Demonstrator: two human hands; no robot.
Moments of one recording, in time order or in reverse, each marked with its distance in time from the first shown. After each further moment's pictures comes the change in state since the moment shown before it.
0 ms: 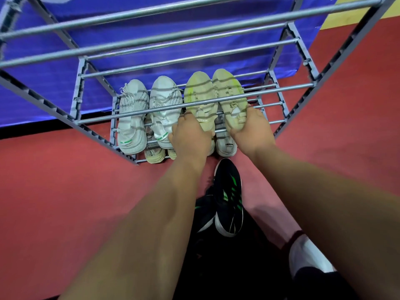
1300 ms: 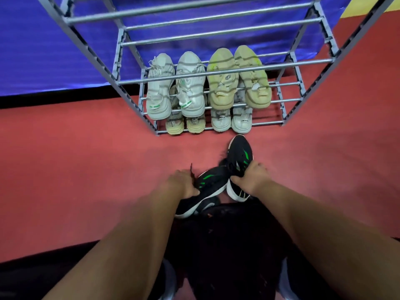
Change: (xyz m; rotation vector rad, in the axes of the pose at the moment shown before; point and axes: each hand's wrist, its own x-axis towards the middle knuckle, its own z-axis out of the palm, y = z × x) left_hand -0.140 -0.162 -0.019 0.367 -0.901 -0.042; right_hand -0.172 0.042 0.051 -0.414 -0.588 0.347
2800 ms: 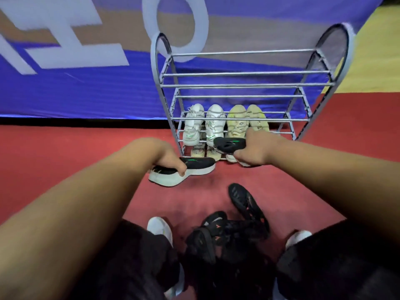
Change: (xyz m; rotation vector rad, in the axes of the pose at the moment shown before) left_hand -0.250 -0.042 -0.166 -0.010 0.071 -0.152; right_hand -0.201 -0.094 -0.209 -0.331 0.271 -0.503
